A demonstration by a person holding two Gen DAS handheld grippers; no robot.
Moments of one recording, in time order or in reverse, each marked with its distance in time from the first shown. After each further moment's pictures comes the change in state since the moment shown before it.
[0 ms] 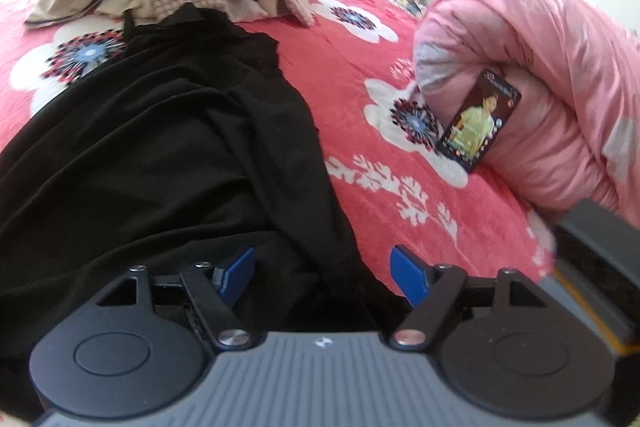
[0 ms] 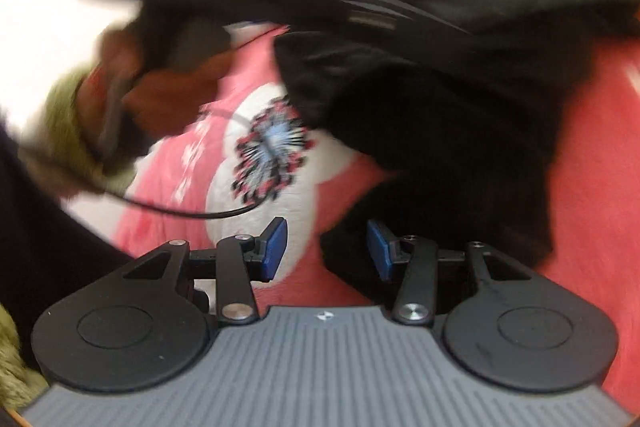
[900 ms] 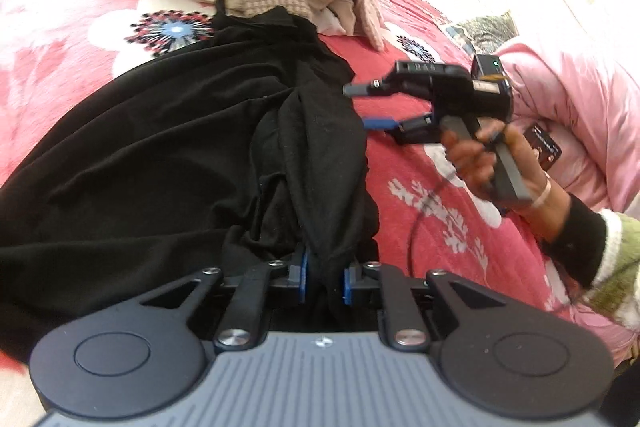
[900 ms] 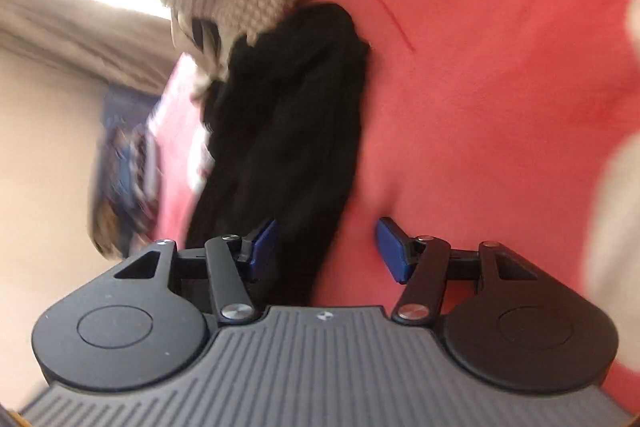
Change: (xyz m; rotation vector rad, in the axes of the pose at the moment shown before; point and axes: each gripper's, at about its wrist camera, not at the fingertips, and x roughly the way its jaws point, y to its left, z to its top) left arm -0.045 0.057 -0.018 -0.247 -0.064 0.045; right arm -0.043 -0.276 0.104 0.835 -0.326 -0.102
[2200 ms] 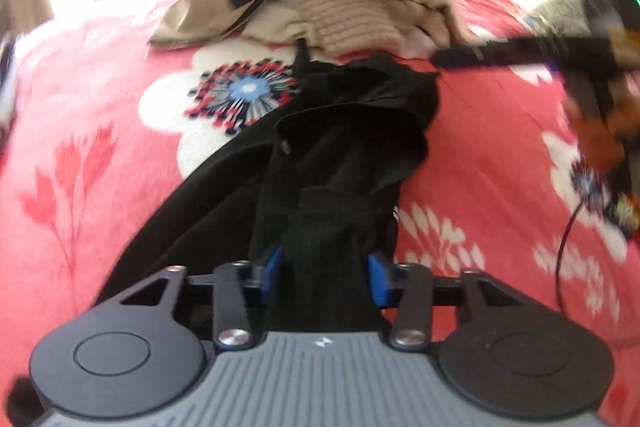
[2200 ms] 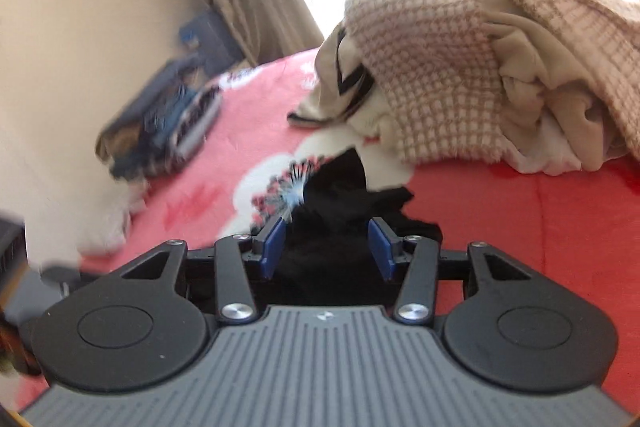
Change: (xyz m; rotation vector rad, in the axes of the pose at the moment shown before) left arm 0.069 0.035 0.071 0.085 -0.029 0.290; right arm 0.024 0.120 0.021 -0.777 -0.084 -0.036
